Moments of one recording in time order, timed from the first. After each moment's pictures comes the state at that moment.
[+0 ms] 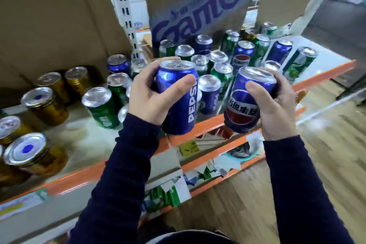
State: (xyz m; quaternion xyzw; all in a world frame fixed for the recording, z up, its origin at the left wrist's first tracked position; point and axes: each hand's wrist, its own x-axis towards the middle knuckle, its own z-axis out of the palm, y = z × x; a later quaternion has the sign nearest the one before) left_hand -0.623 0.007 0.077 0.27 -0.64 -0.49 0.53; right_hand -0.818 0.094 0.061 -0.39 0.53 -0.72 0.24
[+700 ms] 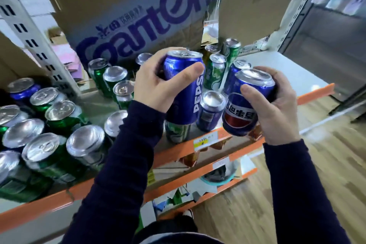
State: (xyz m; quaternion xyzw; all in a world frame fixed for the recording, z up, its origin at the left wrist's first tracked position) left_hand -0.862 -0.039 0.091 0.30 -0.65 -0.47 0.52; right_hand -1.046 0.054 0.062 -0.45 0.54 -0.68 0.21
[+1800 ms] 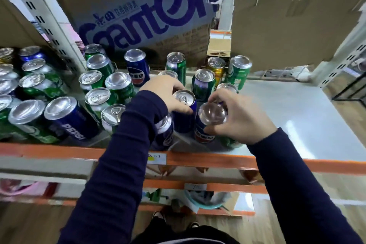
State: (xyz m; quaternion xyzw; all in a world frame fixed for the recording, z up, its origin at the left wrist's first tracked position) left_hand -1.015 -0.086 0.074 0.65 -0.74 -0.17 0.09; right_hand -1.216 -0.061 0.049 -0.83 0.50 -0.22 0.13
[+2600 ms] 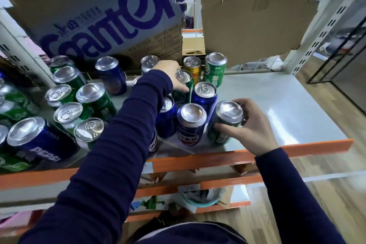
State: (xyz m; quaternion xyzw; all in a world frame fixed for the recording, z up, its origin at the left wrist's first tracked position) left_hand -1.065 -0.174 0.066 0.60 -0.78 -0.16 0.03; right_hand -1.274 -0.039 -0.006 -0.60 0.60 -0.44 0.28
